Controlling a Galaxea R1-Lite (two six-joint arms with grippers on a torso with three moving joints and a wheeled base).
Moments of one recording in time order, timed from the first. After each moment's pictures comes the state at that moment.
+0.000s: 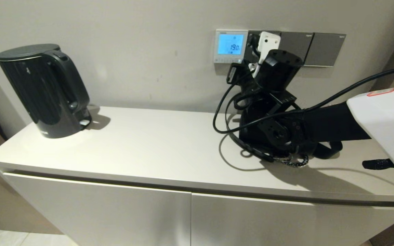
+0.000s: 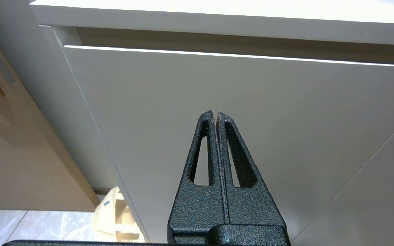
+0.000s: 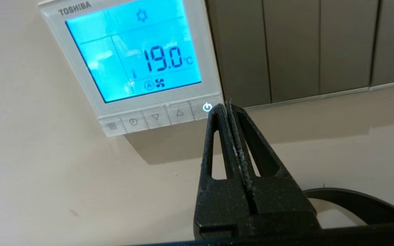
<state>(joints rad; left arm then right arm) 0.00 0.00 0.00 -0.01 0.01 0.01 0.54 2.11 -1.57 -1.00 -0.57 -0.06</state>
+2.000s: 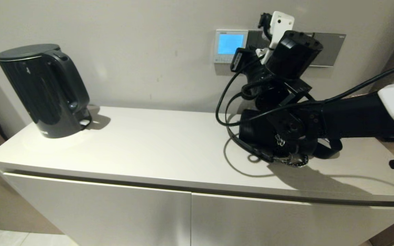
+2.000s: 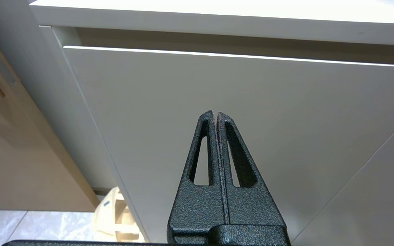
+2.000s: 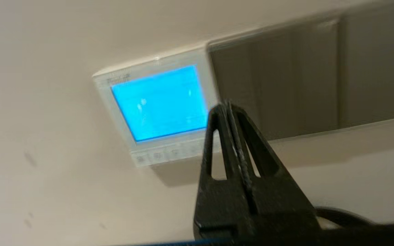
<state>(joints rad) 0.00 0.00 0.00 -0.01 0.01 0.01 0.56 2.02 -1.56 -0.98 -0.57 -0.06</state>
